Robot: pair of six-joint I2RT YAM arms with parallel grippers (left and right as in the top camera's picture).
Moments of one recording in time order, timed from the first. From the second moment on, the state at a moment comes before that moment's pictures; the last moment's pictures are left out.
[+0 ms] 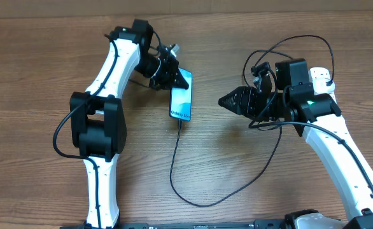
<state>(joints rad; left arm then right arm) -0.20 2.34 2.01 -1.25 0.87 -0.05 0.20 1.42 1.11 -0.69 -0.69 0.47</state>
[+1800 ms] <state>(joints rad) -0.20 2.34 1.77 -1.03 0.67 -0.17 0.20 1.42 1.11 -0.72 -0.67 0.47</state>
